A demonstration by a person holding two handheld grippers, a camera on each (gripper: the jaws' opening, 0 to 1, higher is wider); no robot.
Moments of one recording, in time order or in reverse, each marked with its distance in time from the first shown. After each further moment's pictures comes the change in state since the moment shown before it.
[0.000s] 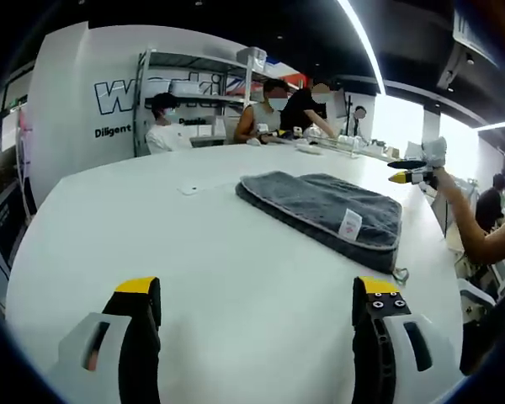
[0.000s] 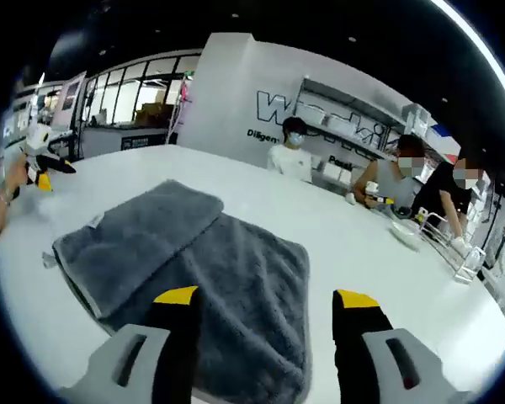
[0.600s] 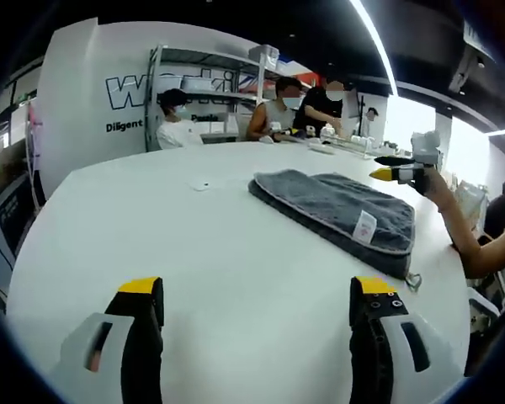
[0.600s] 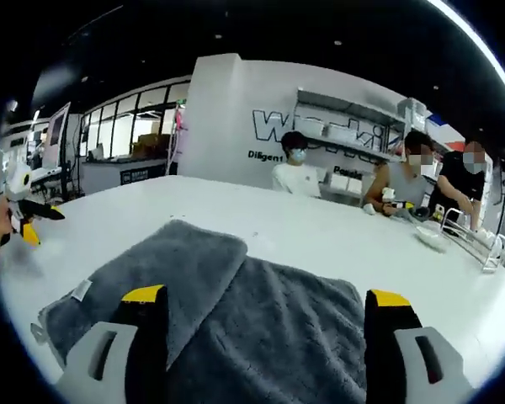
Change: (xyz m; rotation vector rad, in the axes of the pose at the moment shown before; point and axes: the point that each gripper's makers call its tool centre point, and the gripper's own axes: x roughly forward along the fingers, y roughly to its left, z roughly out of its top) left arm 0.007 0.020 0.006 -0.034 -0.020 0.135; right arm 0.071 0.029 0.013 0.075 -0.031 -0.011
